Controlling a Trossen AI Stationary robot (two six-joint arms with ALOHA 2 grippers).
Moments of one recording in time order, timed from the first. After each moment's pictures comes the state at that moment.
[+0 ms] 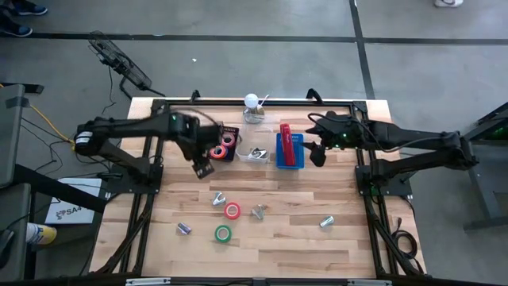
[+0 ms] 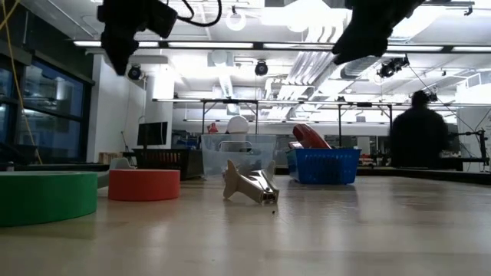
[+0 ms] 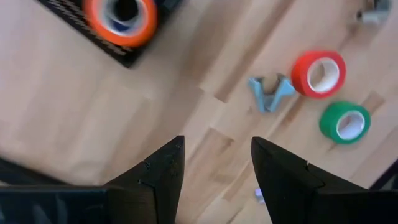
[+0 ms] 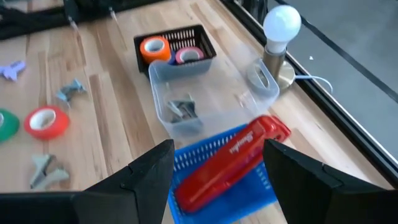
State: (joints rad) left arm 0.10 1.38 1.34 -1.36 0.08 -0.48; right arm -0.17 0.98 0.90 -0.54 0.19 0.18
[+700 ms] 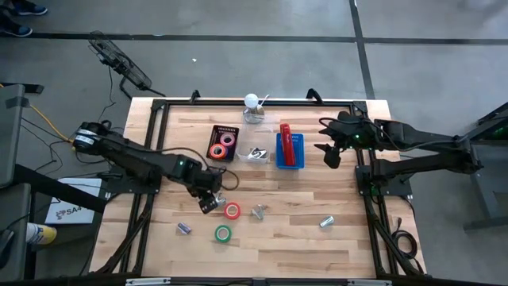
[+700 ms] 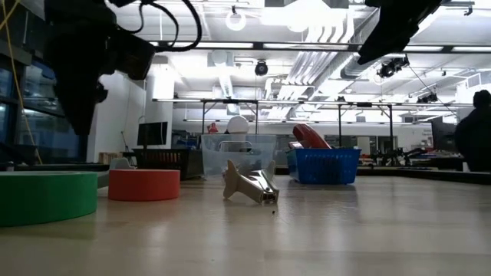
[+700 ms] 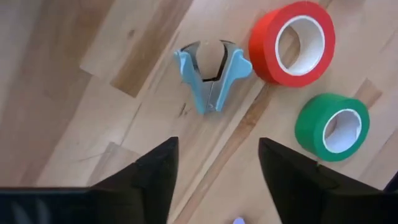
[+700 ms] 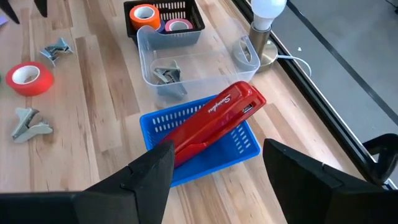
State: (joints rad) left arm -0.25 1.38 0.89 -0.75 0.09 -0.86; right arm -0.17 0.85 0.90 -0.75 0.21 0.10
